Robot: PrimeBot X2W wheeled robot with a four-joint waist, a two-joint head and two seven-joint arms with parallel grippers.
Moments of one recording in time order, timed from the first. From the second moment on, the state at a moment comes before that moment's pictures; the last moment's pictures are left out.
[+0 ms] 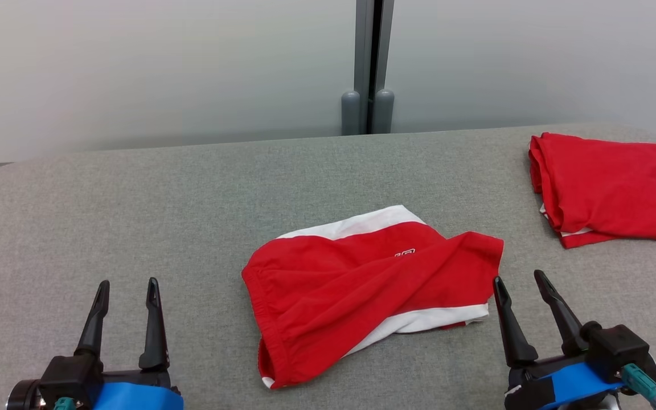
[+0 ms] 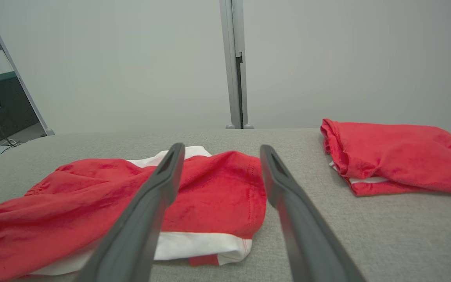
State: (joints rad) left arm 0.03 0.05 0.06 0.15 -0.09 -0.13 -0.26; right arm -0.03 -0.08 0.08 0.20 0.18 0.13 -0.26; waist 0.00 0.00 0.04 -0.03
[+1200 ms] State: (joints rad) left arm 0.03 0.15 -0.49 0.39 -0.17 -0.13 -0.26; right arm -0.20 -0.07 -0.02 0.62 0.22 0.13 -0.26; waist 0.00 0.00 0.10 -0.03
